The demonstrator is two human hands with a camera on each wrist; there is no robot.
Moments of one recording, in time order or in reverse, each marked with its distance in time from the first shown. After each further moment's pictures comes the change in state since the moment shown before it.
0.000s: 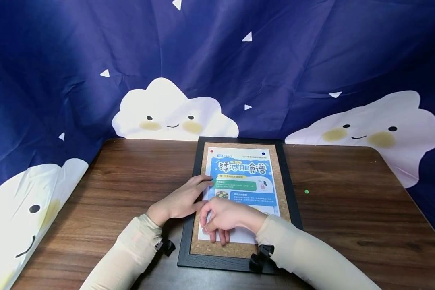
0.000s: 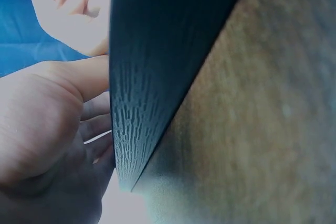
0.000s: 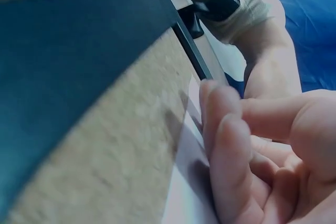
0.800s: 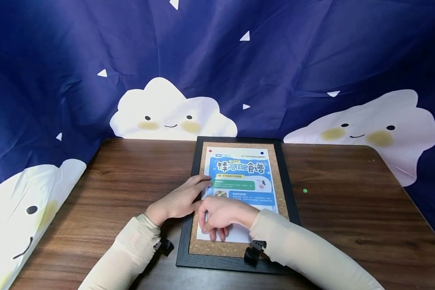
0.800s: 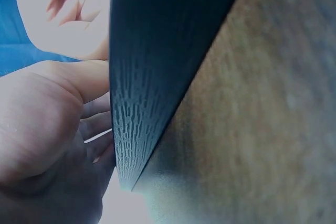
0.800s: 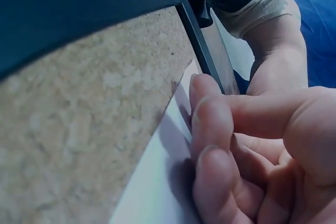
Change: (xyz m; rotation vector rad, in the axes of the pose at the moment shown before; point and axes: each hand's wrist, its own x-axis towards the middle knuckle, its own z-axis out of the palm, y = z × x) left_hand -0.003 0.014 -0.009 0.016 -0.006 0.024; right_hand 0.006 -0.014 -0.001 -0.234 0.020 0.060
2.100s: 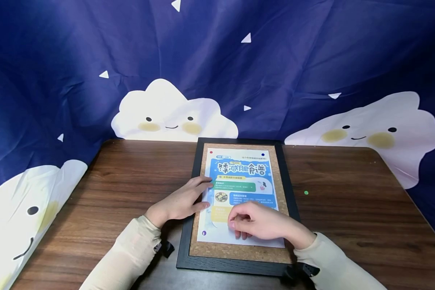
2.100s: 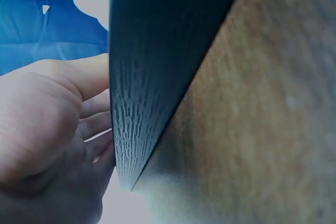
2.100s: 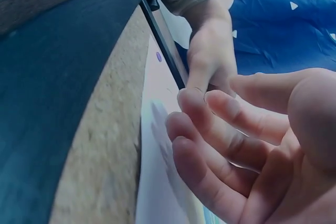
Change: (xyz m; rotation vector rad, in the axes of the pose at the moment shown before) left_hand -0.002 0.028 -0.023 -0.071 -0.062 -0.072; right_hand -0.074 0.062 -0.017 0.075 0.139 -0.328
